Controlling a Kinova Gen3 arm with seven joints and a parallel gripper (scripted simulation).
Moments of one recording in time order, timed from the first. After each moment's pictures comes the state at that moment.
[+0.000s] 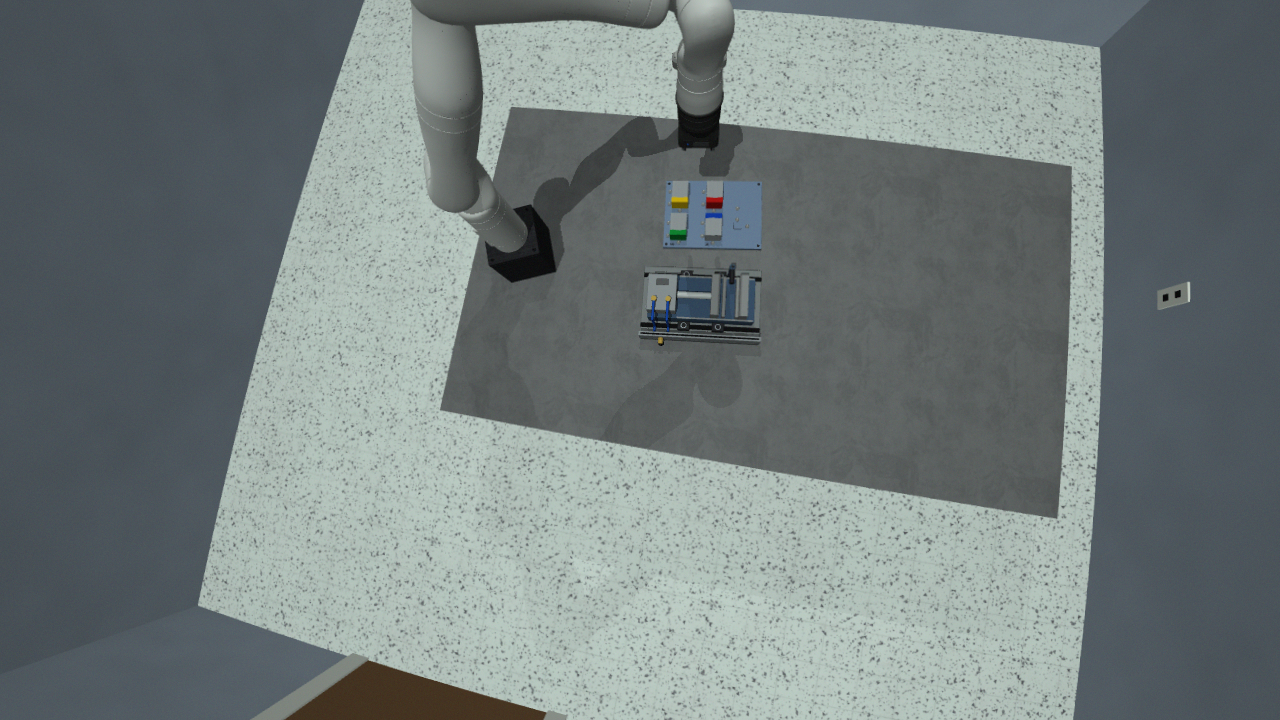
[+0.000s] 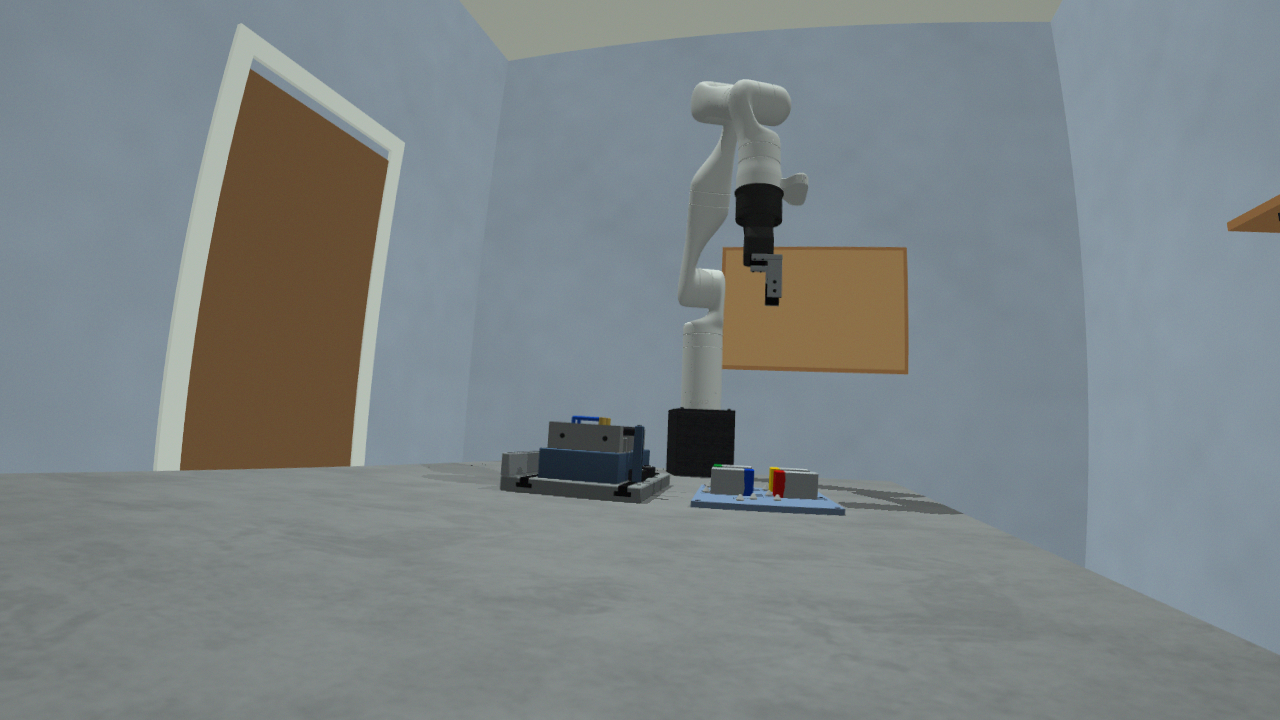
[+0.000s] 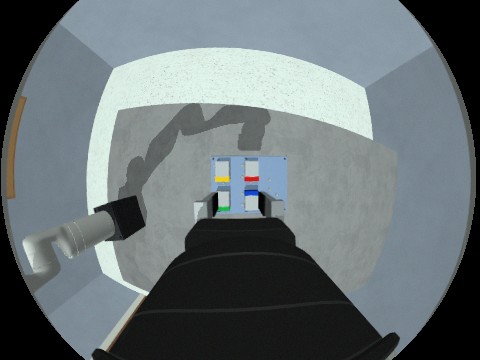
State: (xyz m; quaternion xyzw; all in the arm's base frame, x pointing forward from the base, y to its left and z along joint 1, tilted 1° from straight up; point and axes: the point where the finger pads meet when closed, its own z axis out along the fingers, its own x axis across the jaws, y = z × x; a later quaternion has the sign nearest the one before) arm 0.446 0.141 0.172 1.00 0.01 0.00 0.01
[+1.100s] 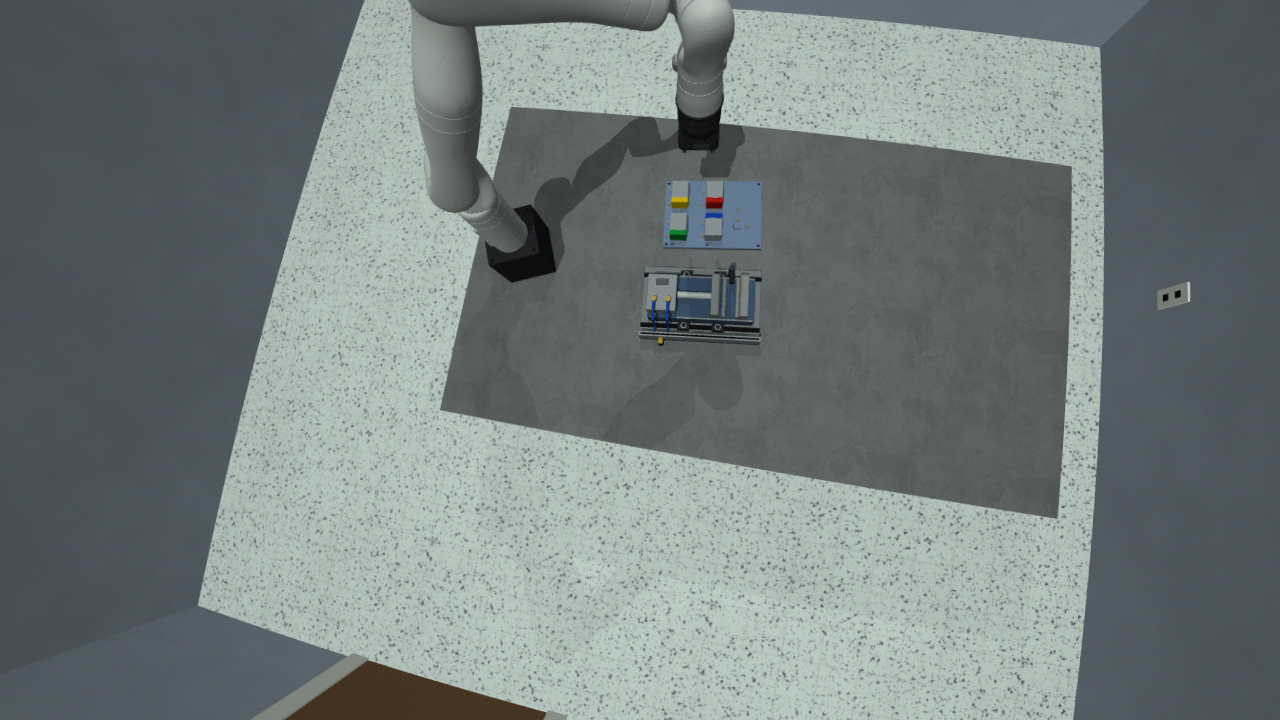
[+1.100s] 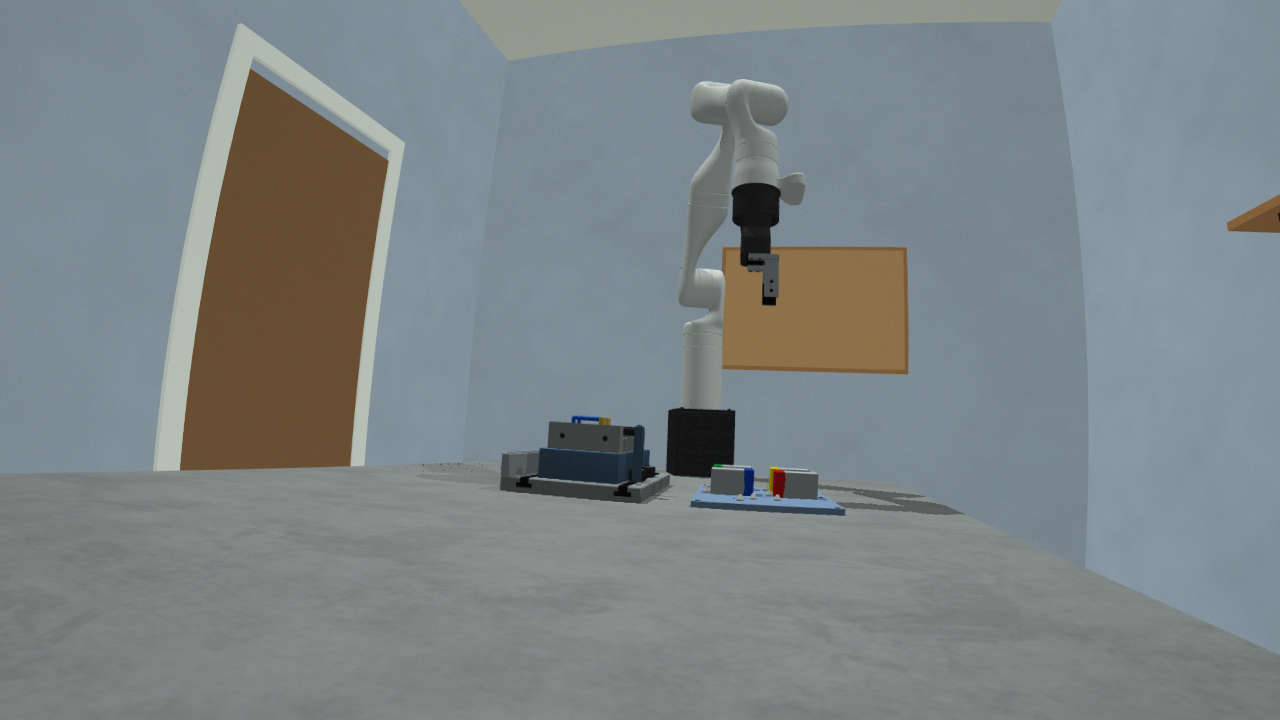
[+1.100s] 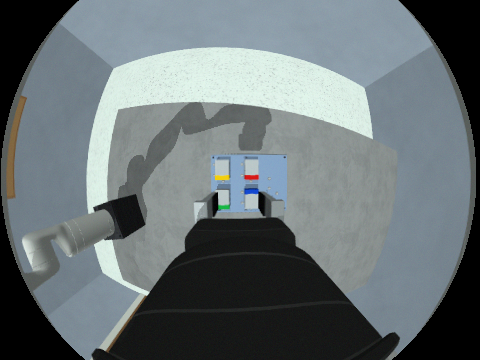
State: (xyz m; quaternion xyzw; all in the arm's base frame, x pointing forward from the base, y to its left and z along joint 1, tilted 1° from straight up) arm 0.447 0.136 0.172 1.00 0.01 0.00 0.01
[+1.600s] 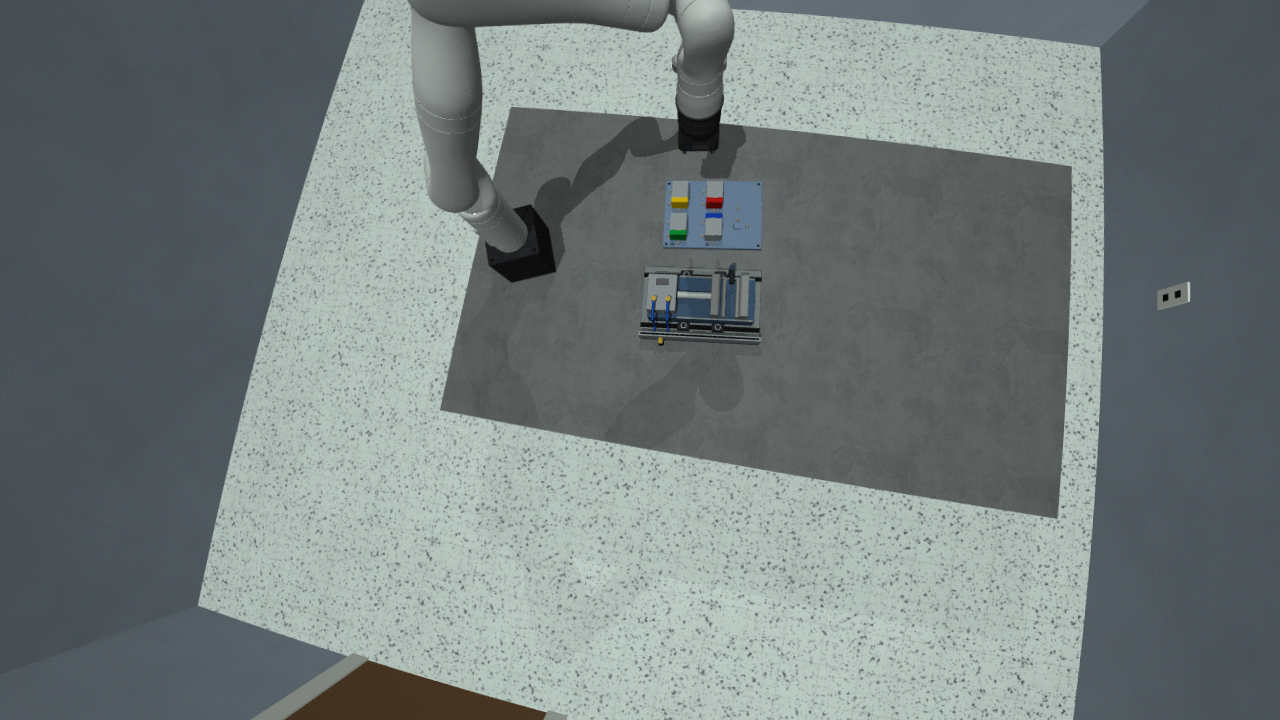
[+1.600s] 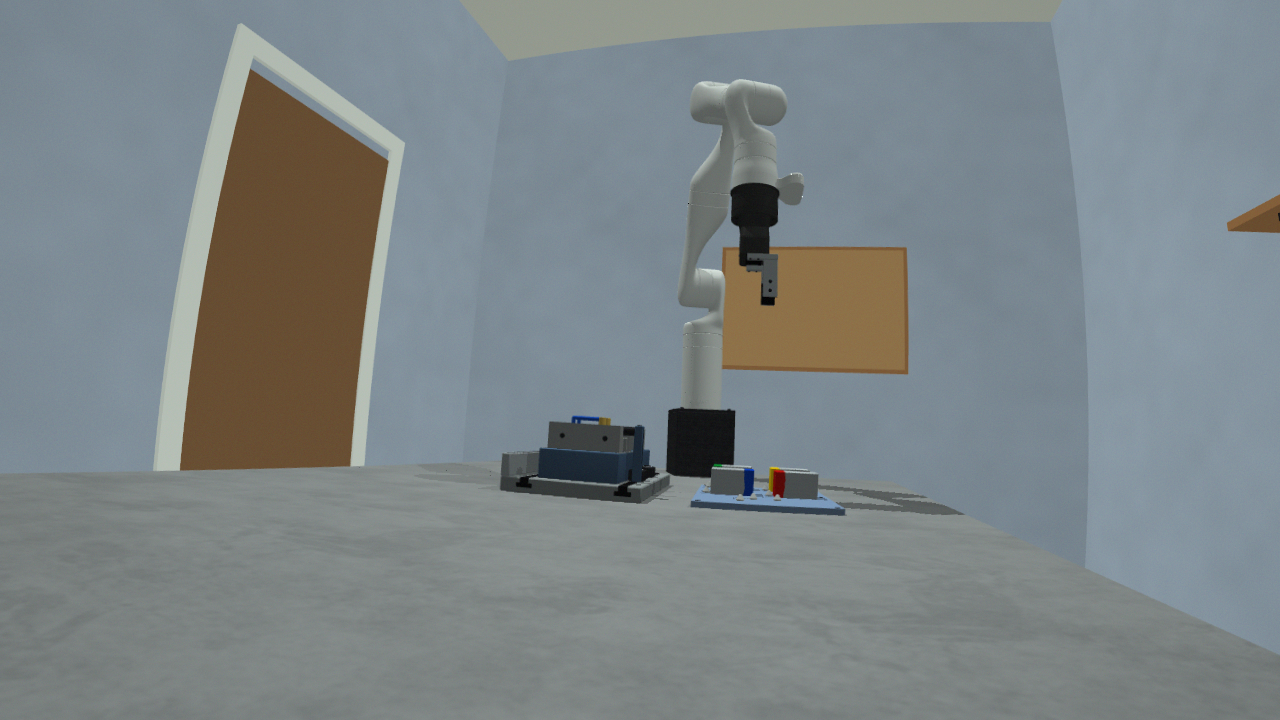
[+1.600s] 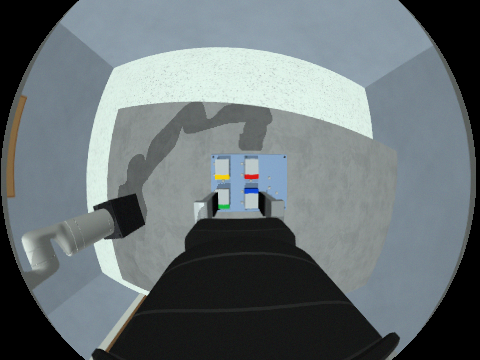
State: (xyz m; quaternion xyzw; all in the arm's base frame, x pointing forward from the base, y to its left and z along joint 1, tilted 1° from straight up) arm 0.447 0.134 0.172 1.00 0.01 0.00 0.01
